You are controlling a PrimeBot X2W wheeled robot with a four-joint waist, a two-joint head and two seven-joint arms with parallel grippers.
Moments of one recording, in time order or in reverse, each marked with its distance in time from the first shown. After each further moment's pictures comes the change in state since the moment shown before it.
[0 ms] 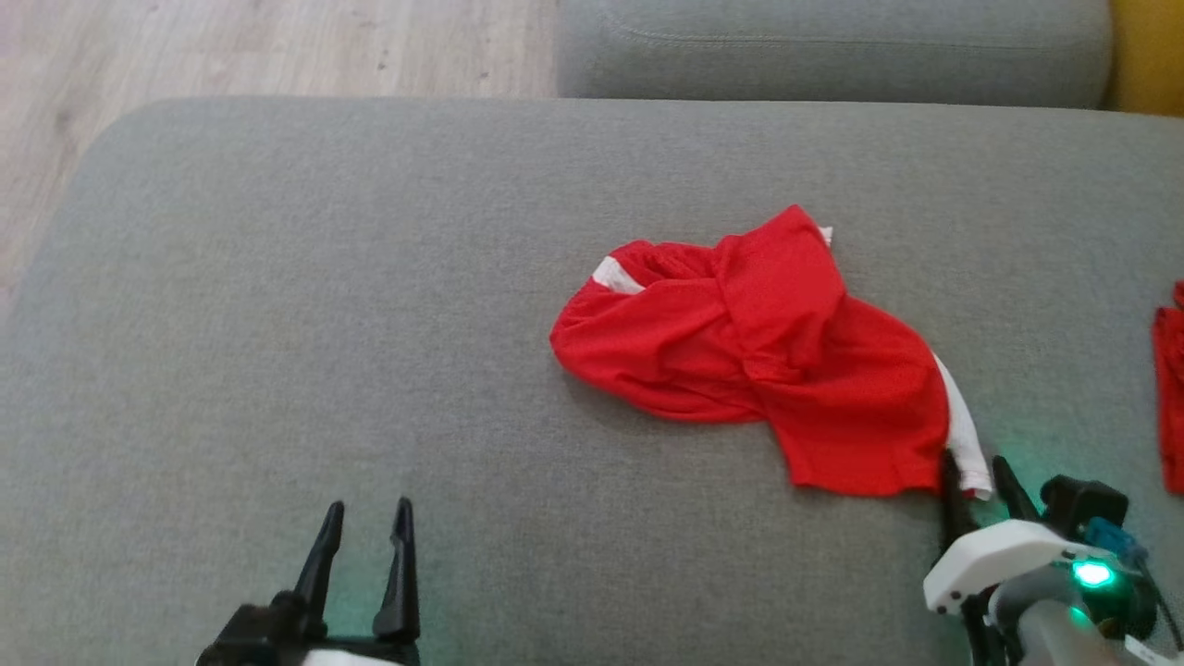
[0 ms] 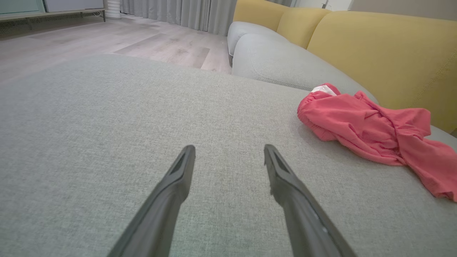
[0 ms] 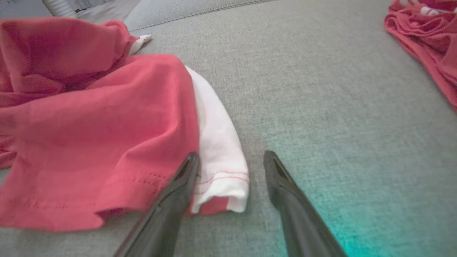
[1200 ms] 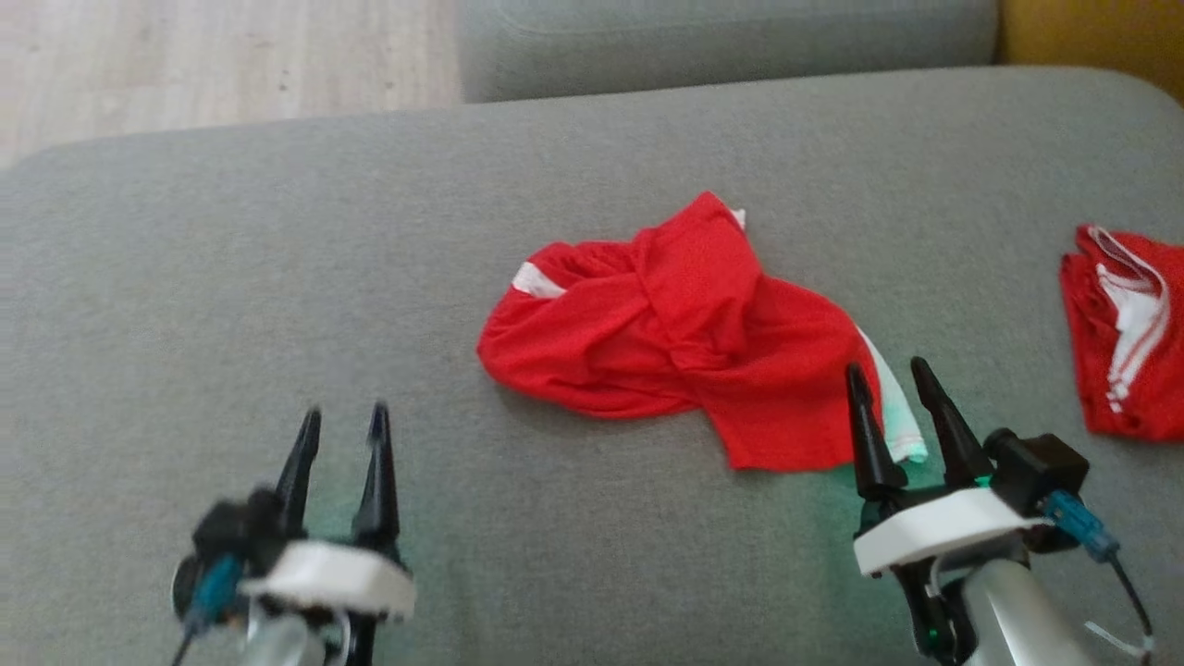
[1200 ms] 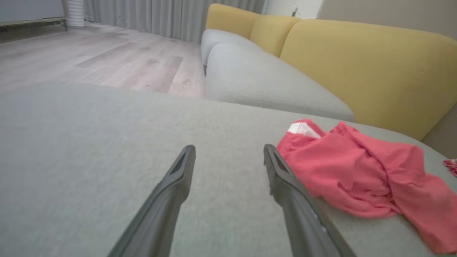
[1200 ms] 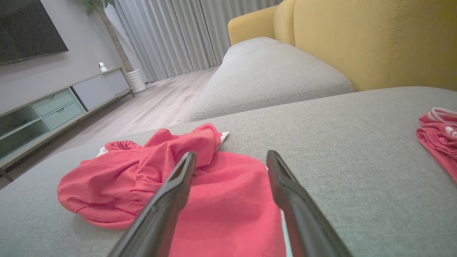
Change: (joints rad) left arm -0.277 0.141 -0.216 0.115 -0.269 0.131 0.000; right arm 0.097 -0.007 0.293 -0.459 0.154 0.000 -0.022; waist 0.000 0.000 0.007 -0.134
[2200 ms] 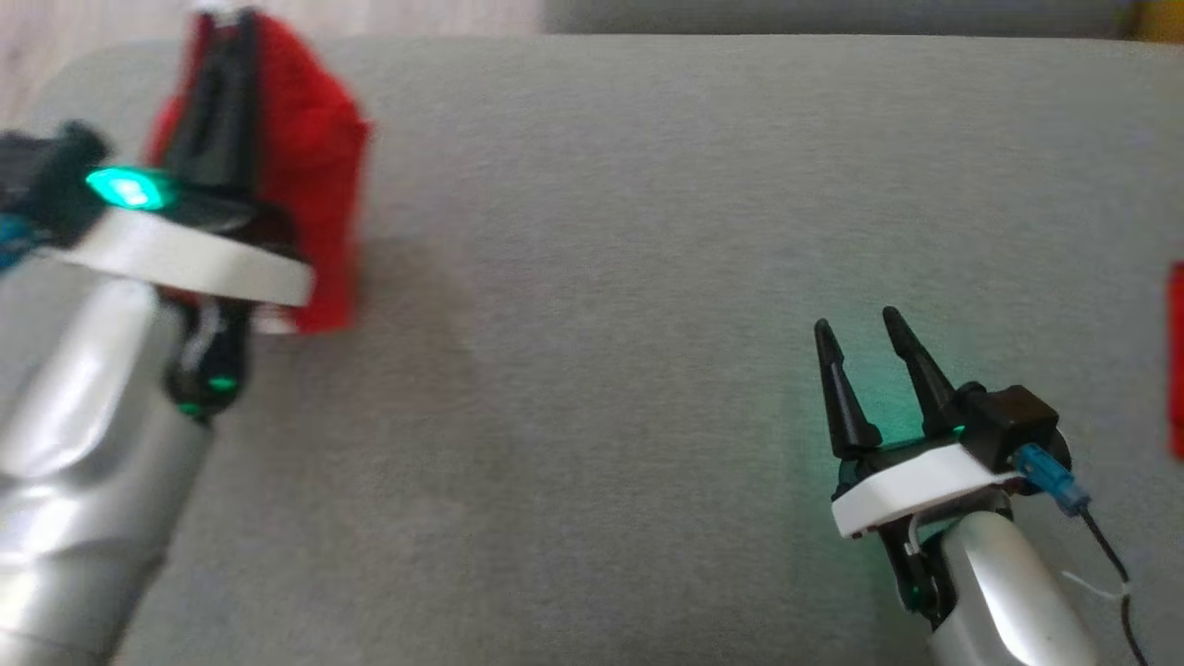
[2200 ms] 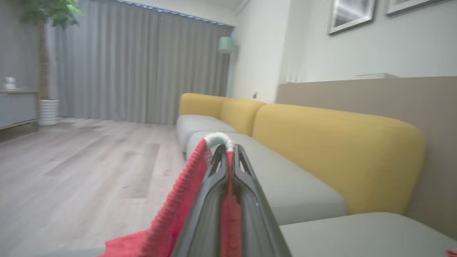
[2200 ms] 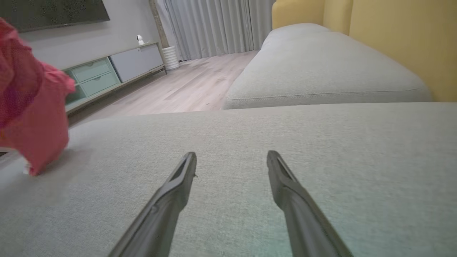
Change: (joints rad) left arm -0.543 0.255 -0.170 -0.069 -0.248 -0.160 0.012; right arm -0.083 -0.006 0.038 0.013 -0.075 0.000 0.000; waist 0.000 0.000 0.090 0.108
